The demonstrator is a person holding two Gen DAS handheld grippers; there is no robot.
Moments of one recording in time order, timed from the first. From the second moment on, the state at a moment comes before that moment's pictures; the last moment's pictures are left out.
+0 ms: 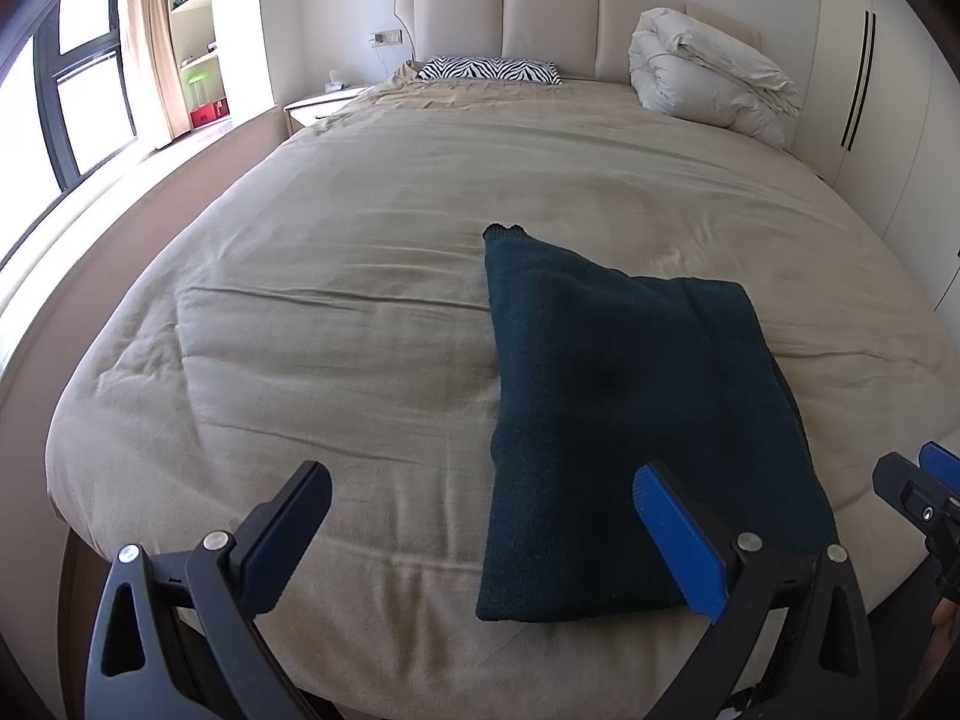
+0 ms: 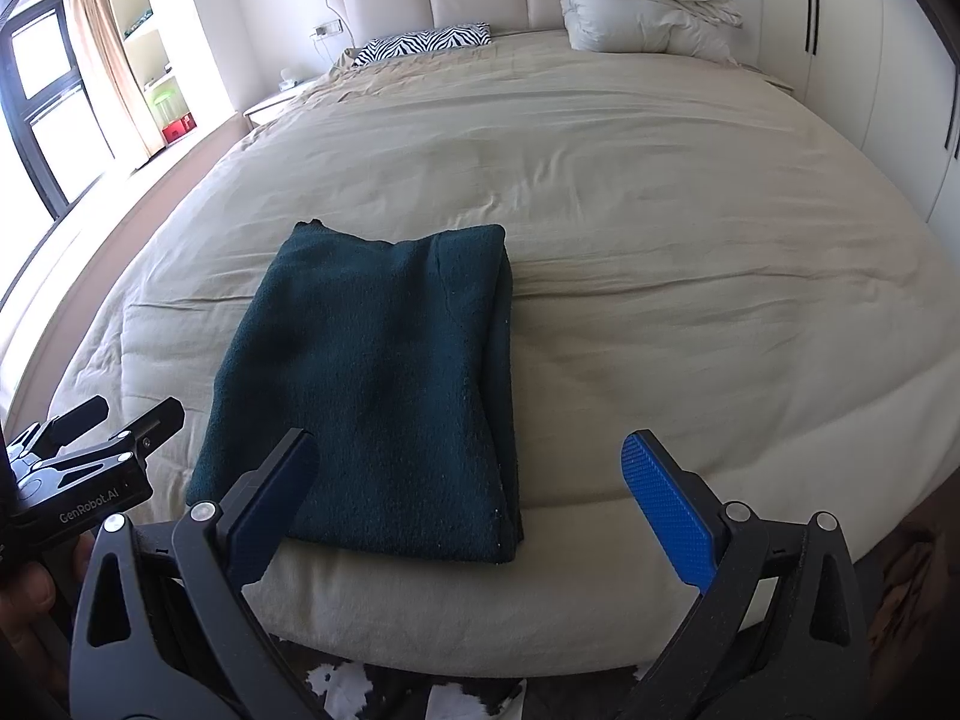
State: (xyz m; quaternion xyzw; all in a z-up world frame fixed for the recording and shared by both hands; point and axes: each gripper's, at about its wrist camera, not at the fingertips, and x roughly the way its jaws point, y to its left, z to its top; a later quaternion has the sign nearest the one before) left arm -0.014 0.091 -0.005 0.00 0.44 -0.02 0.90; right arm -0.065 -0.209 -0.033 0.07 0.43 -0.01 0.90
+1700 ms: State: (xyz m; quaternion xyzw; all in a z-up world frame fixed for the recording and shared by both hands) left arm -0.012 0.095 -0.009 0.01 0.44 -0.03 0.90; right arm -0.064 -0.207 -0.040 0.08 0.44 -0.02 0.90
